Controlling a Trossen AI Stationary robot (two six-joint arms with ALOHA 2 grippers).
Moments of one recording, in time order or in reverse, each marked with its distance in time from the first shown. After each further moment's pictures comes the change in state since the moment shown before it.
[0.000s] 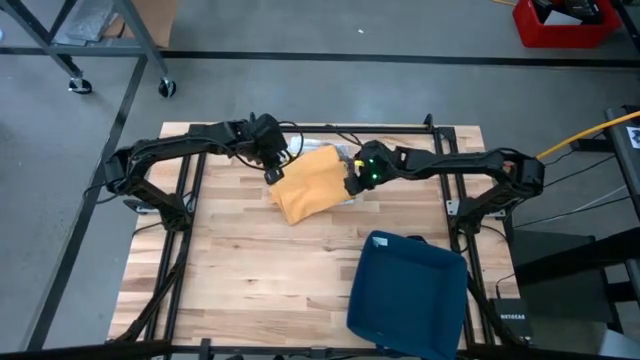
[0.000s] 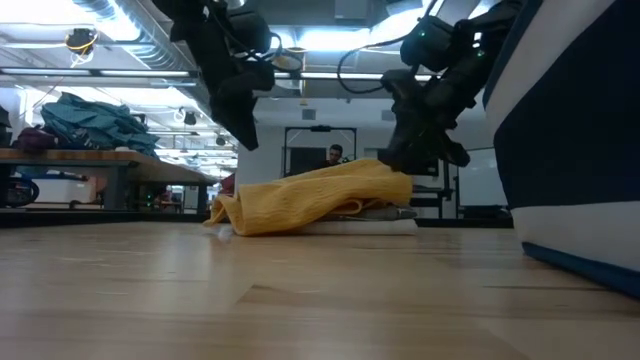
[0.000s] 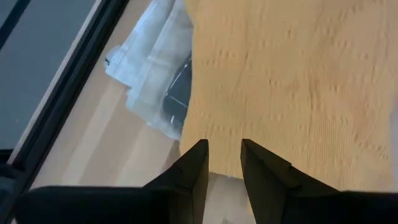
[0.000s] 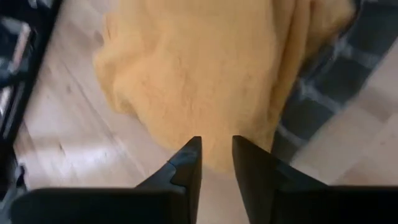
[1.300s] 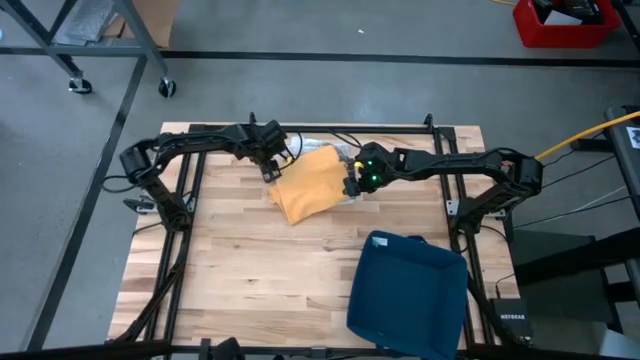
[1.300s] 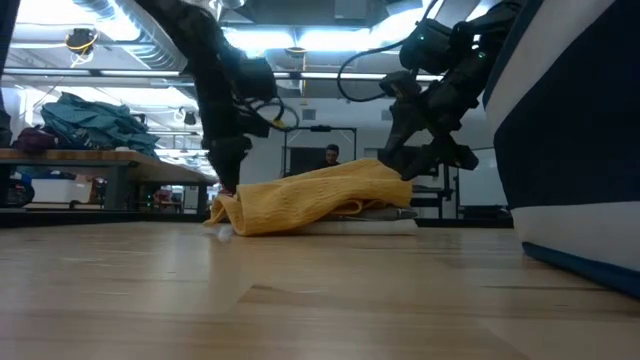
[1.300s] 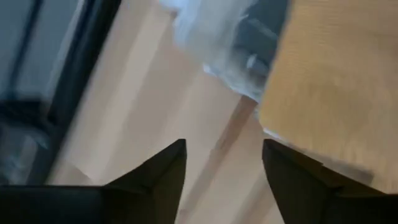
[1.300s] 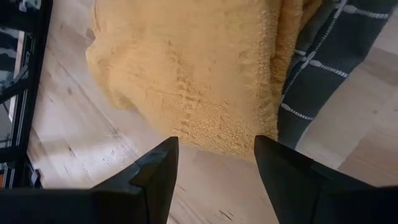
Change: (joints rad) left arm 0.065 0.158 -0.051 0.015 -0.191 0.085; right arm 0.000 0.013 0.000 -0.039 -0.046 0.107
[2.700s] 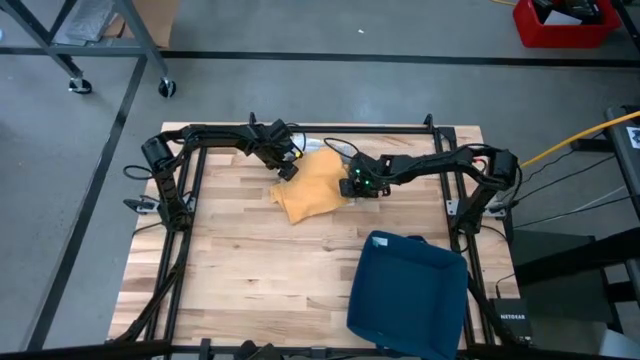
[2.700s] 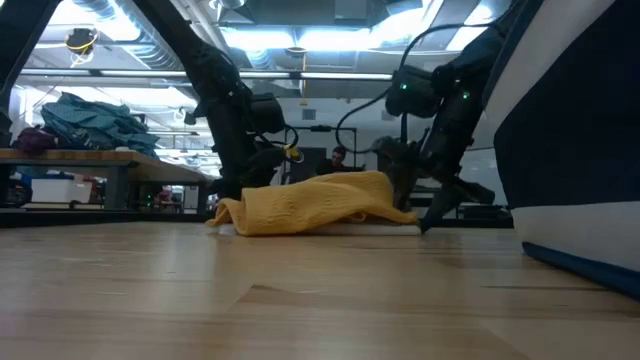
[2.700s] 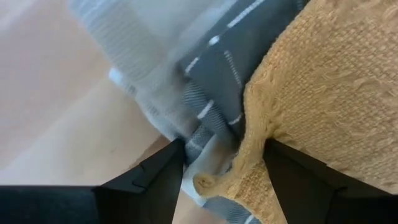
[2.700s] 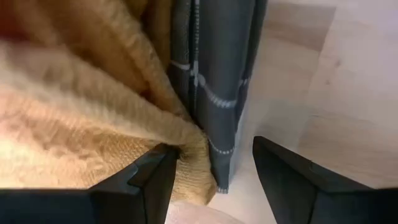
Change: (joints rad) left arm 0.057 0.196 0.001 0.204 0.395 -0.392; right arm 0.000 0.204 0.002 -0.021 0.133 0.228
